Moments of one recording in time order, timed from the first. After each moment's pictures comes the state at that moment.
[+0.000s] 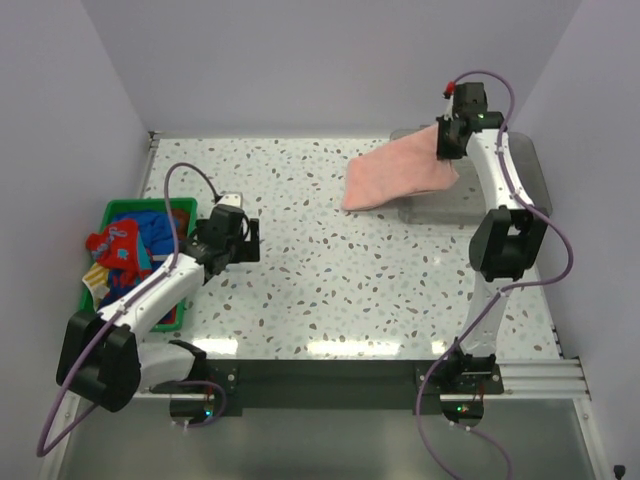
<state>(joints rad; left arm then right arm) -0.39 1.21 0.75 -0.40 -0.32 -0.31 0.03 2.07 2.08 -0.90 0.07 0.07</state>
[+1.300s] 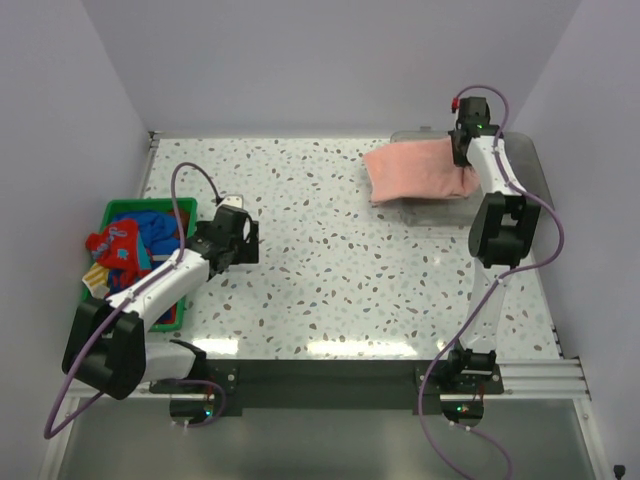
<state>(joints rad) -0.38 1.28 0.75 -0.40 -0.38 -0.31 -0.06 2.24 2.07 -0.72 0.32 -0.18</state>
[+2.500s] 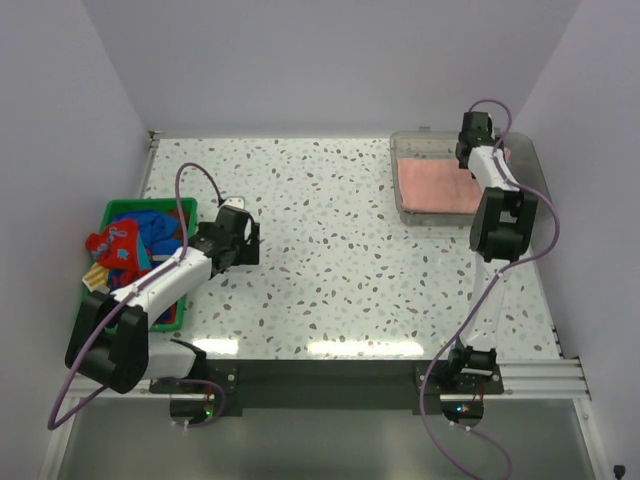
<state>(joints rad) -0.38 1.31 0.75 -0.40 -0.37 -0.30 -0.11 2.34 2.01 -0.53 0.69 -0.29</state>
